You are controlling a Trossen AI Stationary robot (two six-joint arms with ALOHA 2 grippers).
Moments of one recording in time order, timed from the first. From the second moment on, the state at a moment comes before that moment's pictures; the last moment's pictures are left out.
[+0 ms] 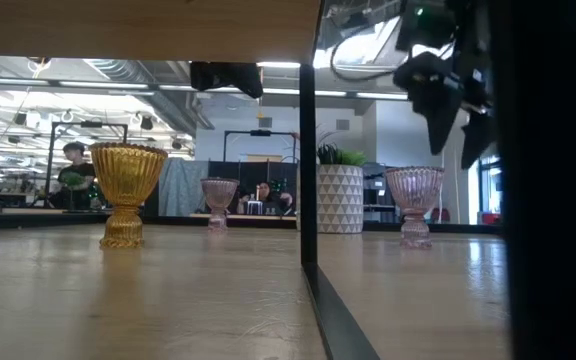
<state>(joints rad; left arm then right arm) 0.02 1.54 1.28 -0.69 0.03 -0.43 -0.16 1.36 0.94 -0.88 -0.16 1.05</state>
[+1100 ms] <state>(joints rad) 0.02 1.54 1.28 -0.72 0.03 -0.42 -0.15 1.52 0.94 -0.78 -0.14 1.03</state>
